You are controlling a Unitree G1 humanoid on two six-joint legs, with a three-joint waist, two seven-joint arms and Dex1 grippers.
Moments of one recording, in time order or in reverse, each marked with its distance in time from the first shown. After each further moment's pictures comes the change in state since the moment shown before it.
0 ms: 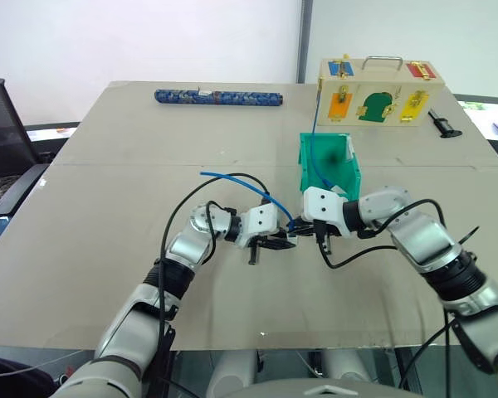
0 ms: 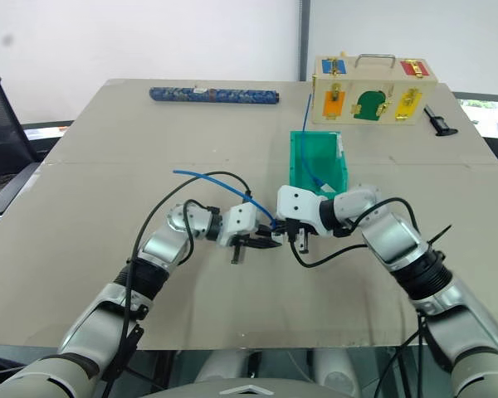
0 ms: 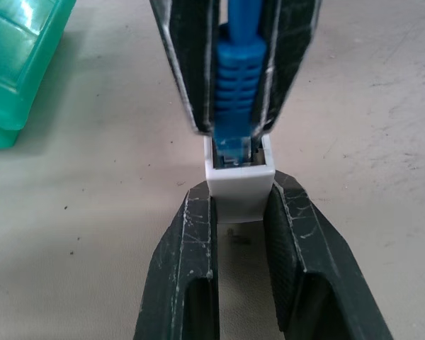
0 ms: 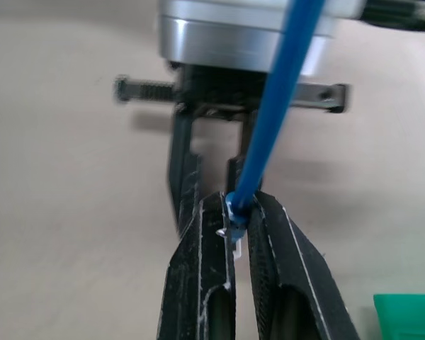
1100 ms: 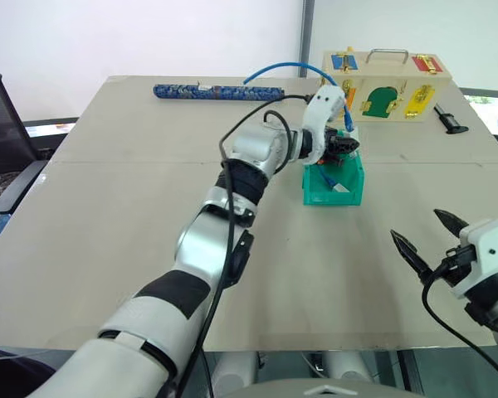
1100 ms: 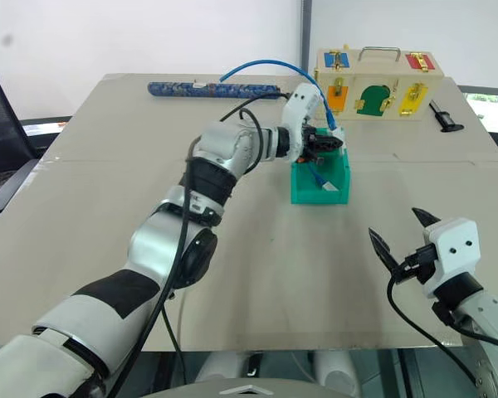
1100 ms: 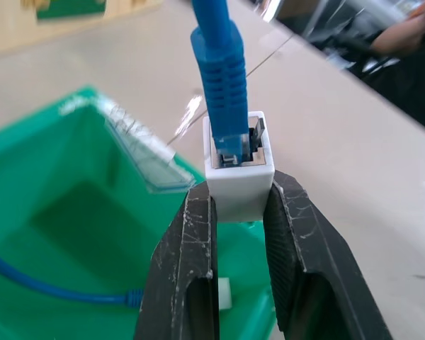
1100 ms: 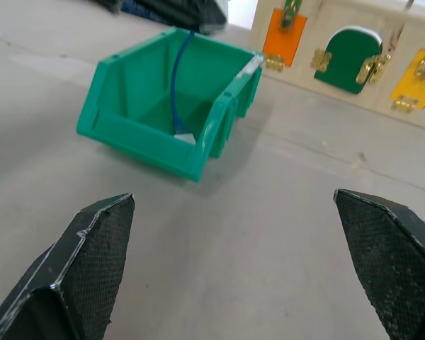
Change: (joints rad) left arm -0.780 -0.415 0.265 0.523 -0.213 0.800 0.625; right arm 0.940 0.077 -0.826 -0.754 0.267 0.058 -0.530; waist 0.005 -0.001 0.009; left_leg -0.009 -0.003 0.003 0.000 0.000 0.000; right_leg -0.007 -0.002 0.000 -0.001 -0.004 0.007
